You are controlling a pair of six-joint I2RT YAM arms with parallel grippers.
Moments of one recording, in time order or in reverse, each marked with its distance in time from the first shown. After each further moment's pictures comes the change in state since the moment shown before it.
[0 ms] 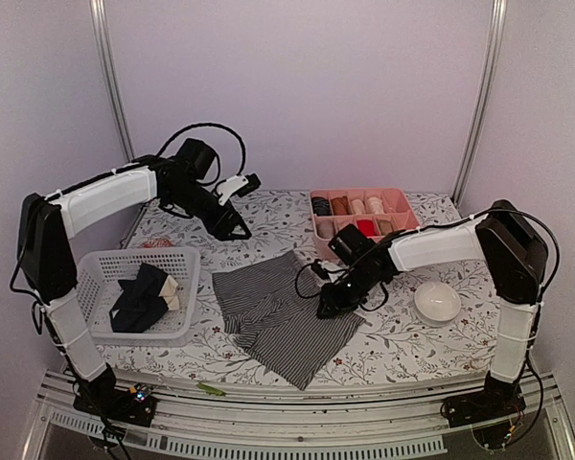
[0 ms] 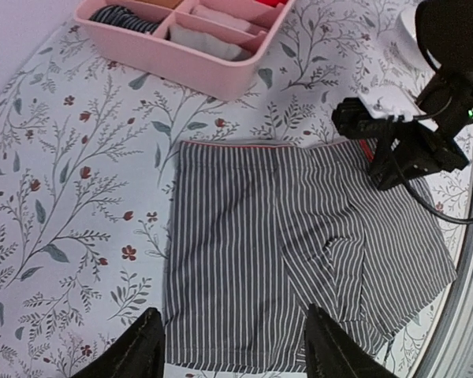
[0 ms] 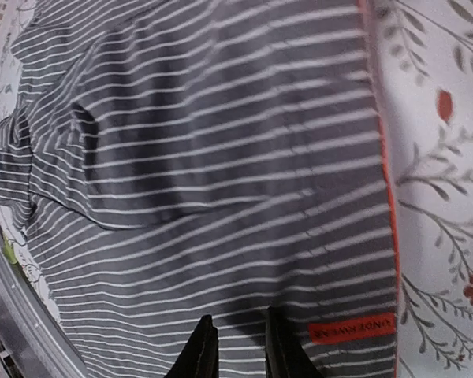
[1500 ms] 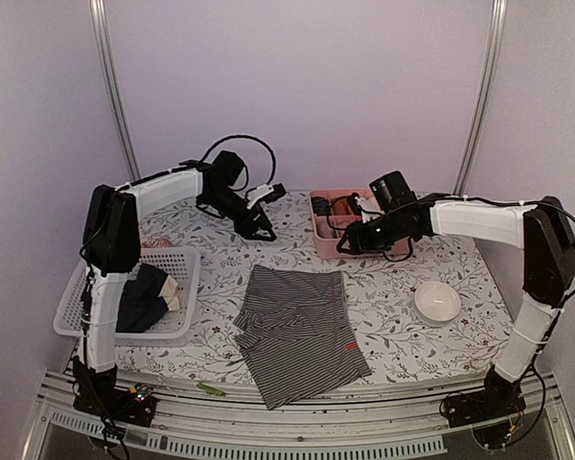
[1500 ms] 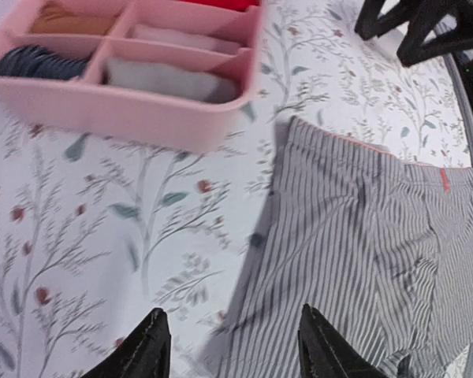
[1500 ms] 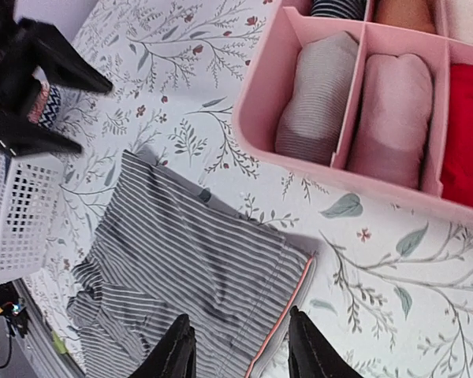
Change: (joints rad) left arm -0.024 0.499 0.422 -0.070 0.252 0.224; right arm -0.221 -0.251 0.022 0.083 0.080 0.026
